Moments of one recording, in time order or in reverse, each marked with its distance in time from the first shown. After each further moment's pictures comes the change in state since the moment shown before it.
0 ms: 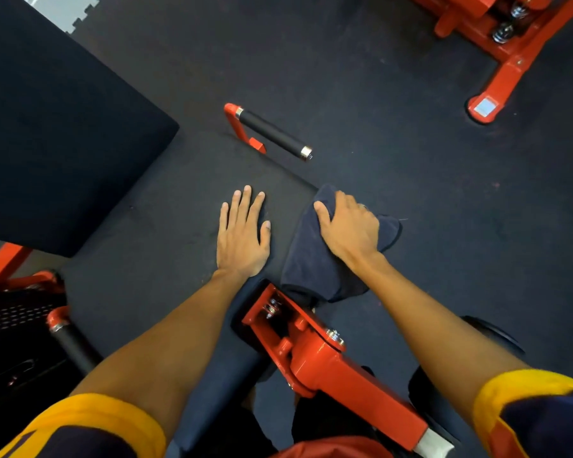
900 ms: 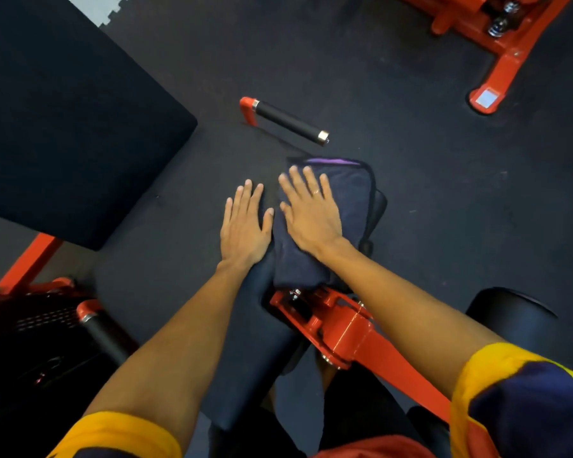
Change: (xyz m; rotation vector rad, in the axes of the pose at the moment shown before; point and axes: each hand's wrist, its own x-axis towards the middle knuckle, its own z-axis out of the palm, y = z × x) left_hand -0.021 -0.041 -0.014 -0.112 -0.043 -0.047; right_hand -0.032 -0.094 0.041 -0.126 0.011 -0.352
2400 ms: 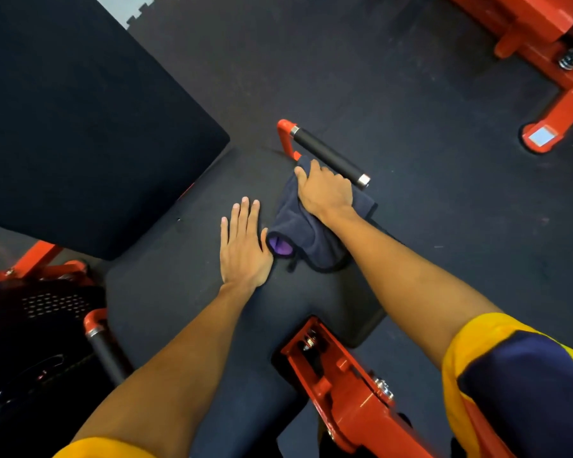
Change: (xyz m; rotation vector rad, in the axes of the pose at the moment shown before) left_hand 0.043 -0.033 -0.010 0.076 0.053 -0.187; right_hand 0.169 0.002 -0.025 0.224 -0.183 0.223
